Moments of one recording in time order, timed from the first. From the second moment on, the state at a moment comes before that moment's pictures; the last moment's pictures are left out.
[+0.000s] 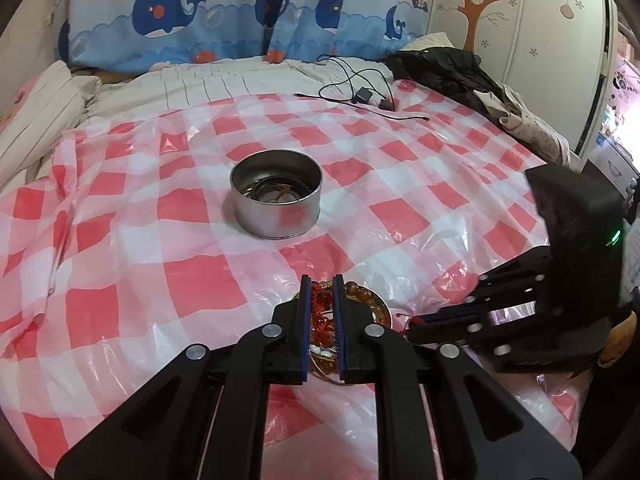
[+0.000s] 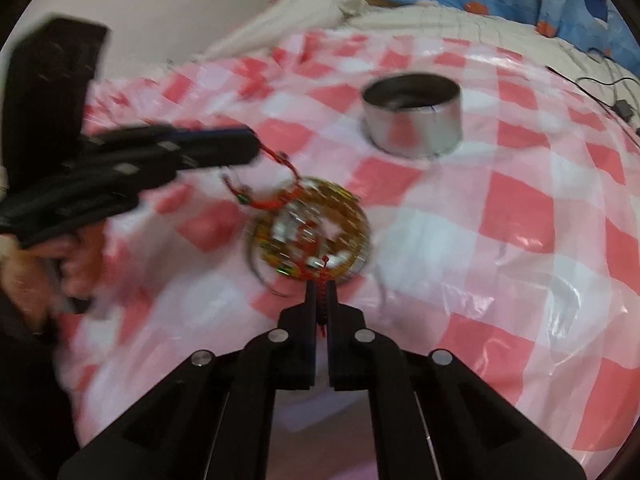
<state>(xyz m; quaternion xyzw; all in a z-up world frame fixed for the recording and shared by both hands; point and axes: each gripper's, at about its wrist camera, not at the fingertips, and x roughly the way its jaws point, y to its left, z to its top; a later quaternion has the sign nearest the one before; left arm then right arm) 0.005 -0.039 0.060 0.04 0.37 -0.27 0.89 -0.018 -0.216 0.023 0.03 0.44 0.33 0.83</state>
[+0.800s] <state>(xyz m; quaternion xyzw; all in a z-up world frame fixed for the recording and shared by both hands) 0.003 -0.048 0.054 0.08 0.37 -0.25 0.89 -0.007 -0.245 0.041 0.12 0.39 0.32 0.86</state>
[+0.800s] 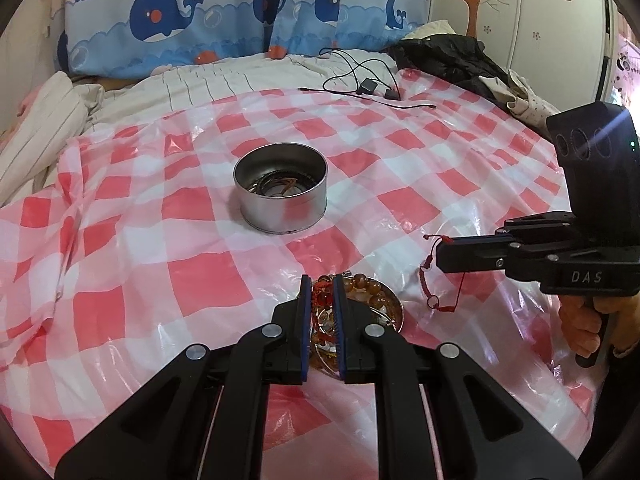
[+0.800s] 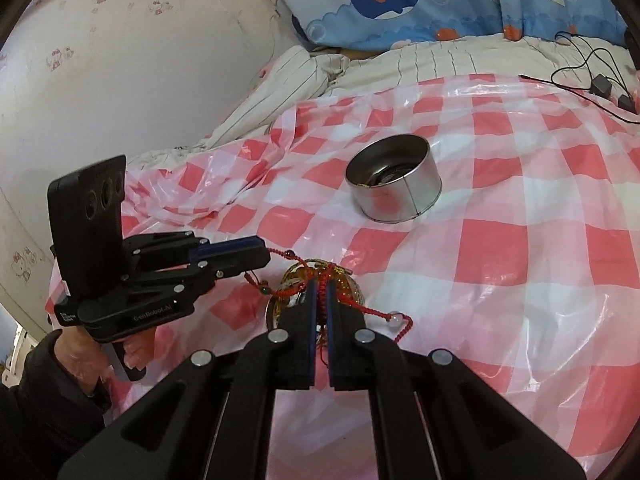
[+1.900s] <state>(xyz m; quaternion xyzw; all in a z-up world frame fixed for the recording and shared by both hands) 0.001 -0.046 0.051 0.13 0.36 -0.21 0.90 0.002 -0.253 0.034 0.09 0.41 0.25 0.87</state>
